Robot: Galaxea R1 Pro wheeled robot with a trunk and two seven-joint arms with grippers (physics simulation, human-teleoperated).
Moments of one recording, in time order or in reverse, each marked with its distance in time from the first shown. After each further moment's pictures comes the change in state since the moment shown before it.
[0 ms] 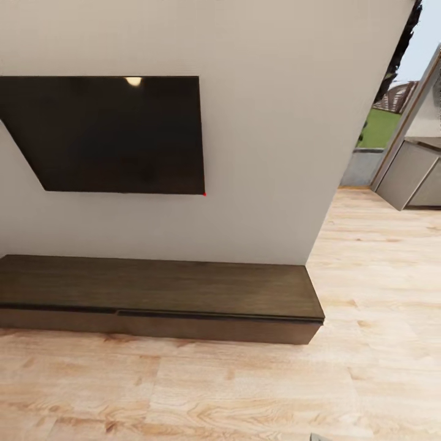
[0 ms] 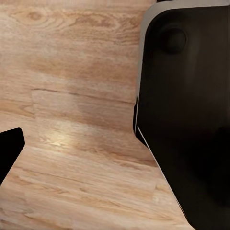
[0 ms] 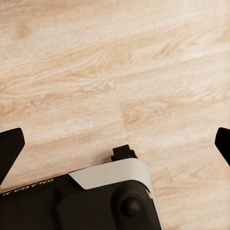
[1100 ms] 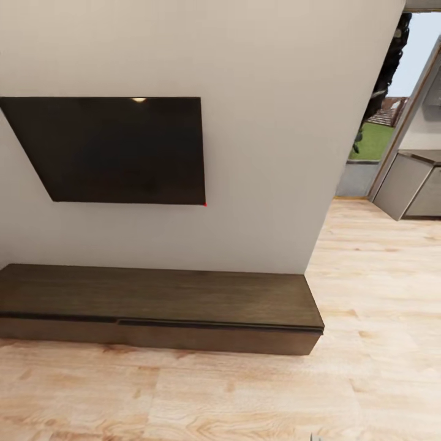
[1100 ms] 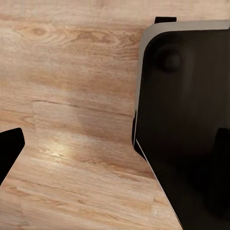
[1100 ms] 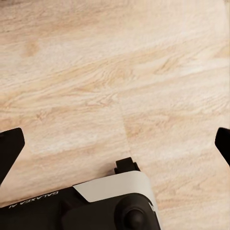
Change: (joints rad) left arm 0.000 0.000 -0.001 0.000 -0.001 -0.001 0.000; right arm 0.000 -0.002 -0.002 0.000 0.000 -0.001 0.000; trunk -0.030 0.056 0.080
